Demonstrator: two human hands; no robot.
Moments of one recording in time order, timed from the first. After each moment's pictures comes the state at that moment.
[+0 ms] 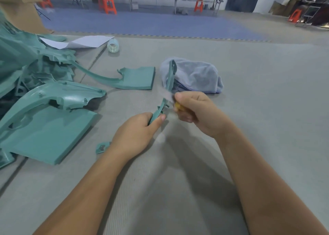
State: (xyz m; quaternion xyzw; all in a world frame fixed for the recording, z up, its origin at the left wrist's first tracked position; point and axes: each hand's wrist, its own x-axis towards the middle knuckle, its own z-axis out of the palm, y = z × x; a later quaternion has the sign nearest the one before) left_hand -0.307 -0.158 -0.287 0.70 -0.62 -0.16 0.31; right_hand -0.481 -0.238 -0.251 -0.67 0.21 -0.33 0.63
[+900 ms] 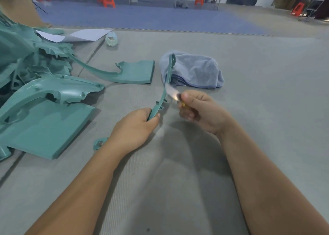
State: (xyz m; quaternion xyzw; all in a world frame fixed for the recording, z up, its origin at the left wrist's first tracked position) left_hand -0.307 -0.157 -0.288 0.71 -0.61 -0.18 0.29; right_hand -0.492 -0.254 -0.282 -0.63 0.21 -0.33 0.67
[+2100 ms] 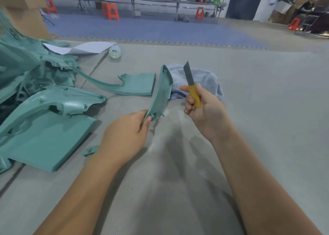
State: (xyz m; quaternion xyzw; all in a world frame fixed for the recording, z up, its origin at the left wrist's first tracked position) left_hand -0.298 -0.146 -0.268 0.69 -0.66 -0.02 0.30; right_hand -0.478 -0.249 -0.243 -0.46 0.30 -0.47 0.69
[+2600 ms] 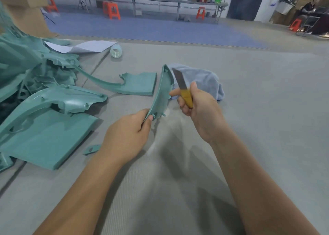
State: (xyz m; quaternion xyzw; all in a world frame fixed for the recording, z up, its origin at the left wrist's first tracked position) left_hand -0.298 -0.144 -0.272 0.69 -0.65 -0.04 0.31; right_hand -0.467 -0.239 -0.238 -0.60 0.34 -0.43 0.58
